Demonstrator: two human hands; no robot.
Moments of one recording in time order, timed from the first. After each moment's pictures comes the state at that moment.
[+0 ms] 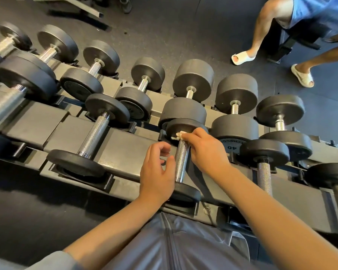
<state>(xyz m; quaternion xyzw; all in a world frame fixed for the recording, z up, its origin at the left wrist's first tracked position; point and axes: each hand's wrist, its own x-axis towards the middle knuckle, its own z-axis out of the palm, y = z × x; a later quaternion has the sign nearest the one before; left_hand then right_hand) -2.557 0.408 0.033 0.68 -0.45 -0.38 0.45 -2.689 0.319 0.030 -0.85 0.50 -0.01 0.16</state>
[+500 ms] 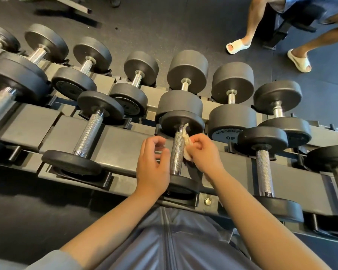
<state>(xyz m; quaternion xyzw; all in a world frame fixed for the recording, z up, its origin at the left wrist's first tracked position) -2.554 0.407 0.026 0.68 -0.44 -0.39 0.44 -2.687 0.345 0.021 -0.46 0.70 -0.19 0.52</state>
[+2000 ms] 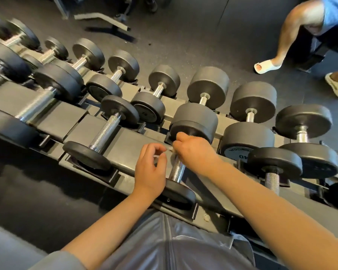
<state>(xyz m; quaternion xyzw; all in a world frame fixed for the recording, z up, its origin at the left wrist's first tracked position) -2.554 0.410 0.025 0.72 -0.43 -0.33 0.44 -2.670 0.308 0.050 -0.94 0.31 0.09 0.13</state>
